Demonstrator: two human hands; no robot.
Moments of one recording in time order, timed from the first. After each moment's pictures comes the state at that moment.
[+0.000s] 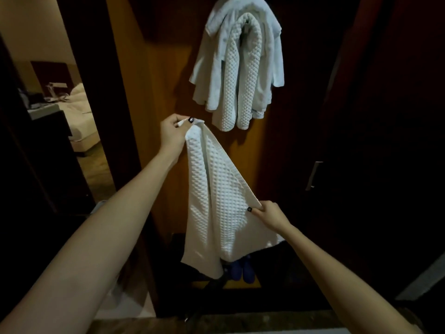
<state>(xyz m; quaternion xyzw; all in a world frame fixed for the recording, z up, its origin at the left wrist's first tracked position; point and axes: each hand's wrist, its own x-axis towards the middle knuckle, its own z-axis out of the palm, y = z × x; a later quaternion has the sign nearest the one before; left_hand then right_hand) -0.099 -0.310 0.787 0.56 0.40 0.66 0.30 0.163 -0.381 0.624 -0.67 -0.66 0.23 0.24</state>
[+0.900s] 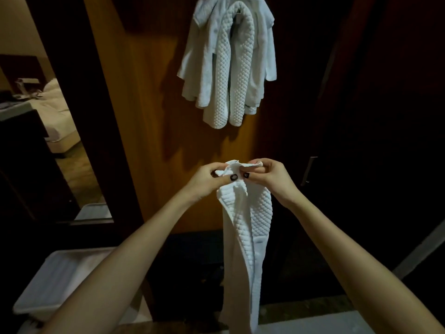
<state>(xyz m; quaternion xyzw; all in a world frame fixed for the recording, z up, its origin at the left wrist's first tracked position) -0.061 -0.337 0.715 0.73 0.38 0.38 0.43 0.134 -0.383 0.726 -0.52 -0.57 0.37 0.52</state>
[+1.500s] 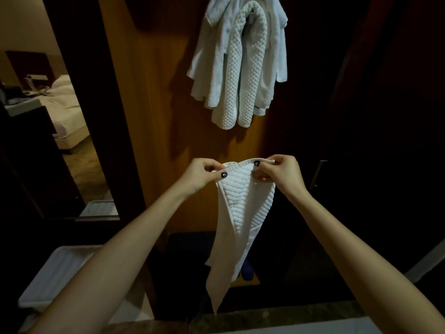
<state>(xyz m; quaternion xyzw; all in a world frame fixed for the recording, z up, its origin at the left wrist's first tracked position) -0.089 -0.317 0.723 0.73 0.40 0.39 0.39 0.125 -0.365 0.734 -0.58 -0.53 0.27 0.55</state>
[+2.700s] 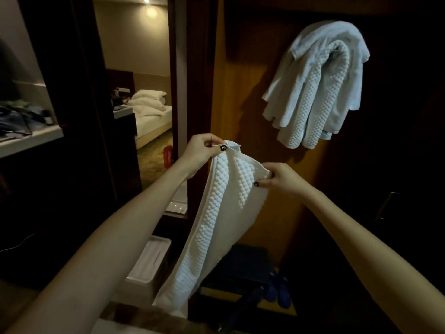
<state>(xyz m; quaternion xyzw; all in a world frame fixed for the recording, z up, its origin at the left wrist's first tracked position) -0.264 -0.356 0.786 0.64 0.45 0.55 0.30 -0.020 -0.358 0.771 -0.48 -0.82 0.19 0.24</state>
